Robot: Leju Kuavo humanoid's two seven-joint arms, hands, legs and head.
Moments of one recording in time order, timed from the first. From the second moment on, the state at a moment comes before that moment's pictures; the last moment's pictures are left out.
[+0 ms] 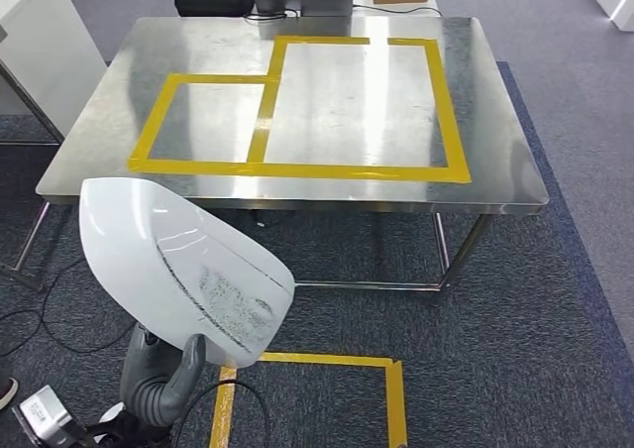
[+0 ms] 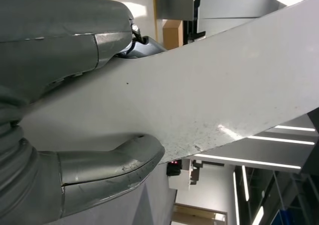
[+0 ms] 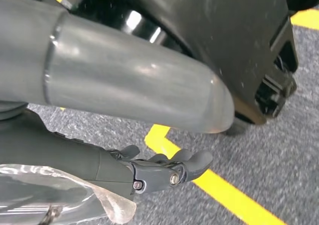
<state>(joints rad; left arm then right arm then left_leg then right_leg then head) 0.27 -0.05 -0.36 -1.95 0.04 -0.08 -0.70 -0.03 0.13 -0.17 -0.17 0.53 -0.02 -0.17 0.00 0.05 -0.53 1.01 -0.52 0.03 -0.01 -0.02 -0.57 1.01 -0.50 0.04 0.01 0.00</state>
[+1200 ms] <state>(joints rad) 0.27 -0.05 -0.37 -1.96 0.05 -0.09 -0.70 -0.03 0.13 -0.18 -0.17 0.53 -0.01 -0.16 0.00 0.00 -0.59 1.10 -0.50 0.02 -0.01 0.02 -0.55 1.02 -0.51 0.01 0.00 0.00</state>
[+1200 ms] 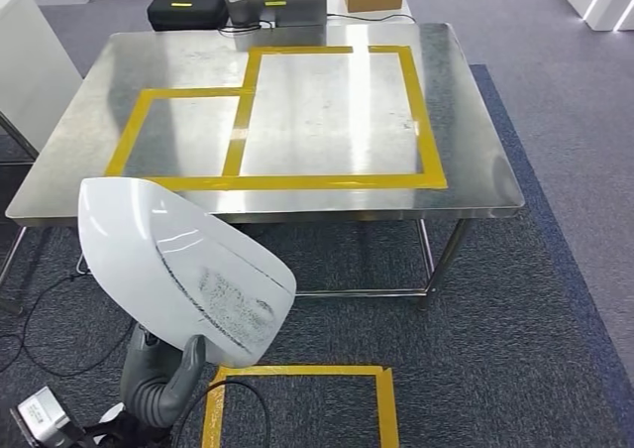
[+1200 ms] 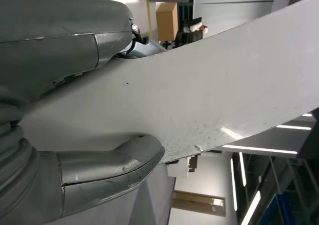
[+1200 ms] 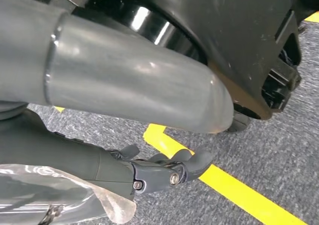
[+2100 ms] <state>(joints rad) 0.26 -0.06 -0.37 -1.96 0.06 -0.12 -0.70 -0.03 0.13 -0.20 -0.18 0.54 0.02 -0.15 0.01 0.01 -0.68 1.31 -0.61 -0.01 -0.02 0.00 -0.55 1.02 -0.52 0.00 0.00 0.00</state>
